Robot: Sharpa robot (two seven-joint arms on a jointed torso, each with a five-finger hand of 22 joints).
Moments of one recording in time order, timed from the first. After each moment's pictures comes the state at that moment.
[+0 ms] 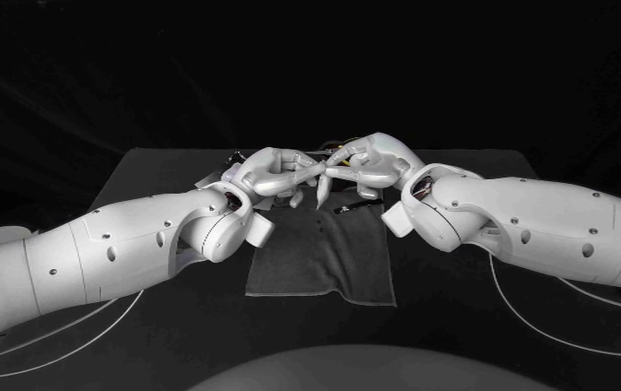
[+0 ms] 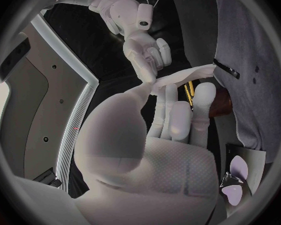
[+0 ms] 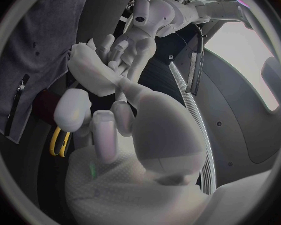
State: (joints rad) left arm 1.12 -0.70 -0.13 1.49 -0.31 -0.31 0.34; left_hand 1.31 -0.12 0.39 0.18 0.05 0.79 0.14 0.68 0.13 0.90 0.07 0.89 0.36 1.30 0.02 1.43 1.11 0.14 1.08 0.12 1.08 0.96; right arm 1.18 -0.81 -0.14 1.65 -0.56 -0.49 0.12; right_hand 1.31 -0.04 0.46 -0.01 0.04 1.03 0.06 0.43 0.38 1.40 0.02 1.27 1.31 1.47 -0.06 1.50 1.31 0.10 1.40 0.04 1.00 1.31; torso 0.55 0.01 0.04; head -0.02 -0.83
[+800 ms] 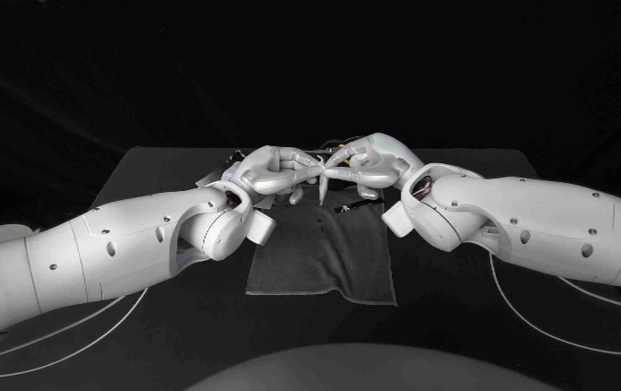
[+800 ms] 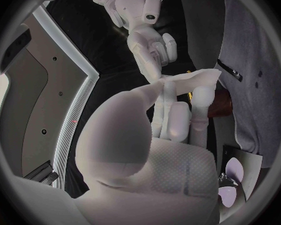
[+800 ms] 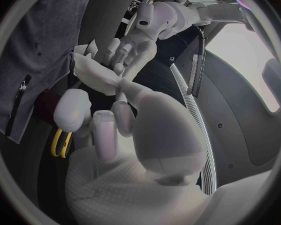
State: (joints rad) left arm 1.12 -0.70 -0.13 1.49 -0.23 -0.30 0.36; left_hand 1.42 -0.09 0.55 0.06 0.05 0.87 0.11 0.72 0.13 1.00 0.04 0.83 0.32 1.32 -0.02 1.44 1.12 0.14 1.10 0.09 1.11 1.00; right arm 1.18 -0.81 -0.14 1.65 -0.58 -0.49 0.11; right_hand 1.31 -0.04 0.47 -0.01 0.04 1.03 0.06 0.44 0.38 1.40 0.02 1.27 1.31 1.47 -0.06 1.50 1.31 0.09 1.40 0.04 1.00 1.31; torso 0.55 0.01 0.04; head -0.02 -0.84
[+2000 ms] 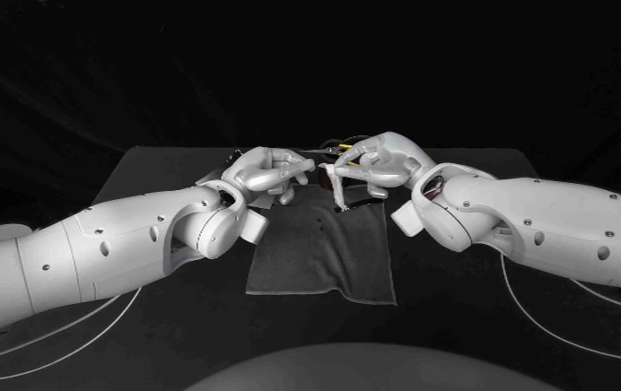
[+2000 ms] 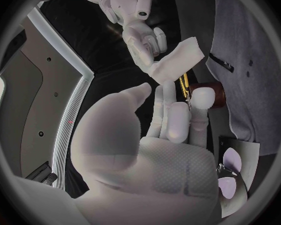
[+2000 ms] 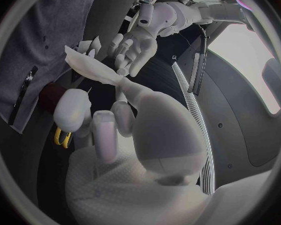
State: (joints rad) left arm 1.12 -0.72 -0.13 1.48 -0.24 -0.32 0.32; left_hand 1.19 -0.19 0.55 0.12 0.05 0.83 0.13 0.68 0.15 1.02 0.05 0.81 0.35 1.34 -0.01 1.44 1.14 0.14 1.12 0.10 1.13 1.02; right arm 1.18 -0.85 -0.14 1.67 -0.58 -0.50 0.11; right_hand 1.31 -0.04 0.47 -0.01 0.04 1.03 0.06 0.44 0.38 1.40 0.02 1.27 1.31 1.47 -0.06 1.50 1.31 0.09 1.40 0.04 1.00 1.31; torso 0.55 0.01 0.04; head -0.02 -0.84
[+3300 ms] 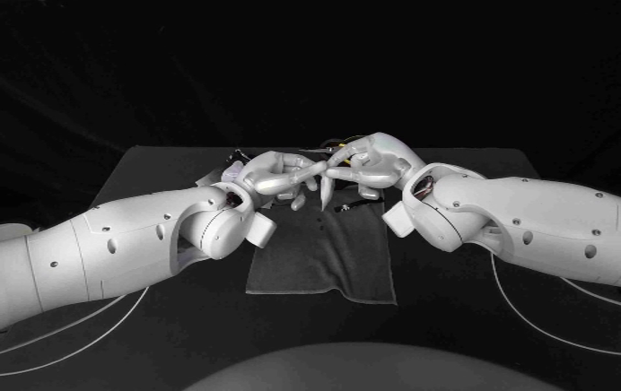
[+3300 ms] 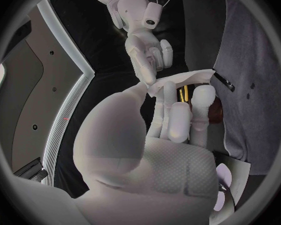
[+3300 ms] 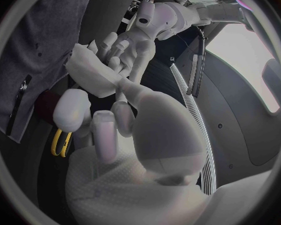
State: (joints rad) left arm 1.12 -0.70 -0.13 1.49 -0.20 -0.24 0.29; left_hand 1.30 -0.15 0.33 0.26 0.05 0.84 0.13 0.61 0.11 1.00 0.06 0.85 0.40 1.33 0.01 1.45 1.13 0.14 1.10 0.11 1.10 1.00; right arm 1.18 -0.81 -0.14 1.66 -0.58 -0.50 0.11; right_hand 1.31 -0.04 0.48 -0.01 0.04 1.03 0.06 0.44 0.38 1.40 0.02 1.27 1.31 1.47 -0.06 1.50 1.31 0.08 1.40 0.04 1.00 1.31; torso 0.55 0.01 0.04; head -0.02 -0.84
